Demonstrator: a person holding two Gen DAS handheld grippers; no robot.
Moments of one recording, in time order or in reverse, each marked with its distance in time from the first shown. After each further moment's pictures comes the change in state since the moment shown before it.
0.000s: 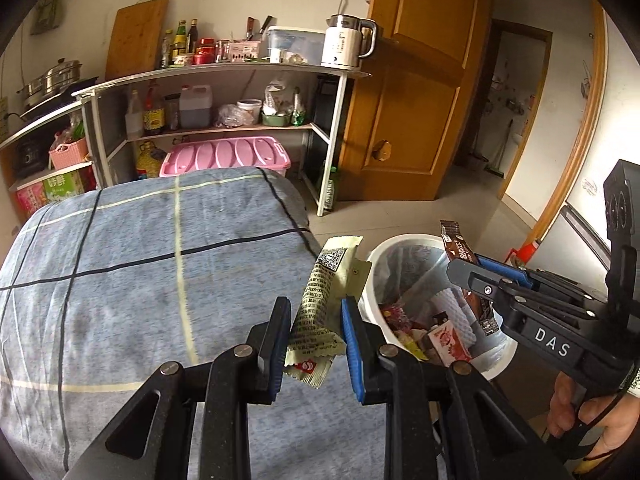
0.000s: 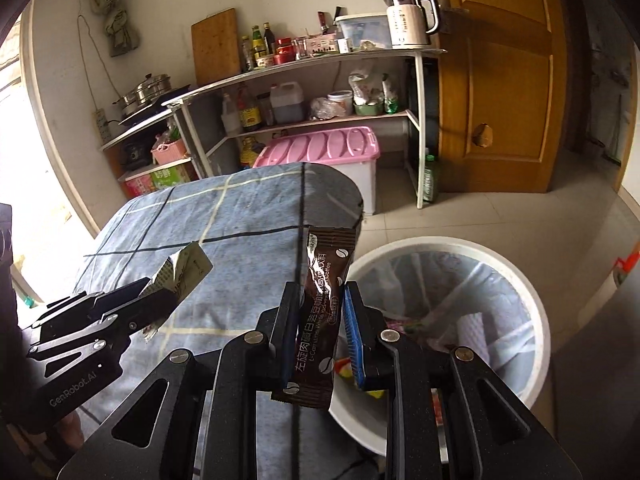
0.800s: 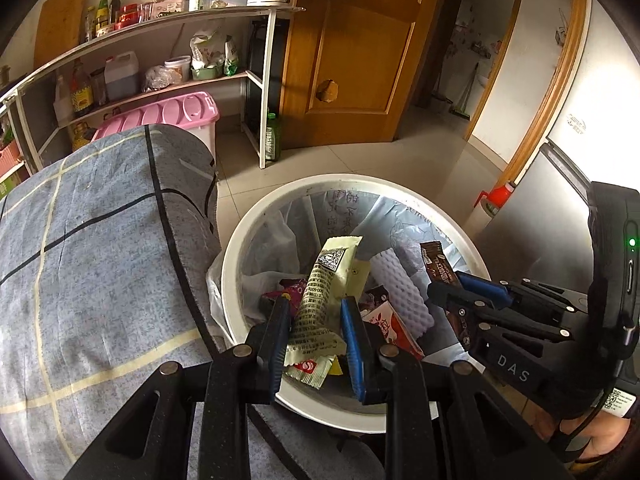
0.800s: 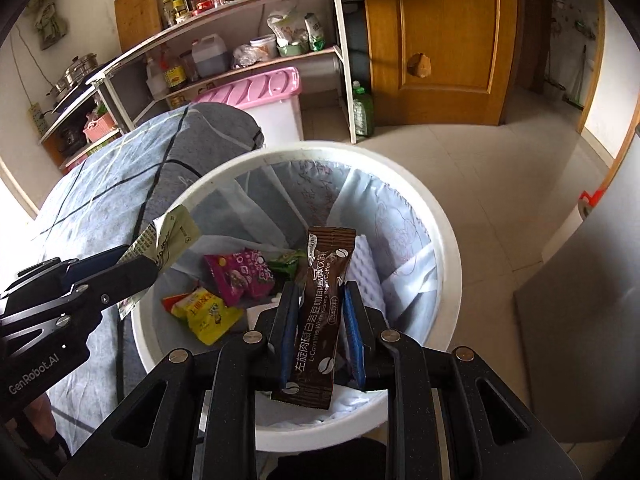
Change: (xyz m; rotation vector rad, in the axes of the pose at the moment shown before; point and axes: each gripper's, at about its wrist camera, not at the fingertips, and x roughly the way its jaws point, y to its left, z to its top) left arm 0.105 -0.100 -0.008 0.095 0.203 -0.104; right arm 0.038 -0.125 -0.043 0.116 0.204 -0.139
